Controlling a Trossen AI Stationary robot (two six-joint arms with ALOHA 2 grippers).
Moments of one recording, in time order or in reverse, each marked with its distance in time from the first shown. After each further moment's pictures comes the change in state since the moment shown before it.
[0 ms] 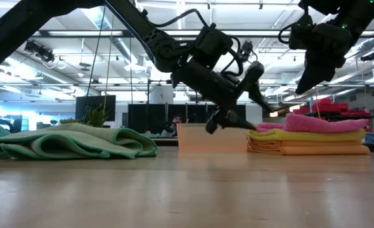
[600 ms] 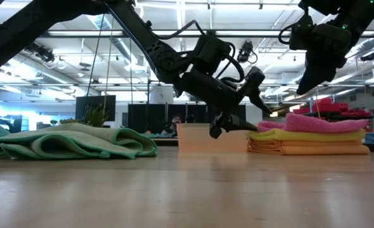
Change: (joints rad) left arm 0.027 0.041 0.001 0.114 -0.070 -0.037; right arm 0.000 0.001 0.000 -0.009 0.000 0.007
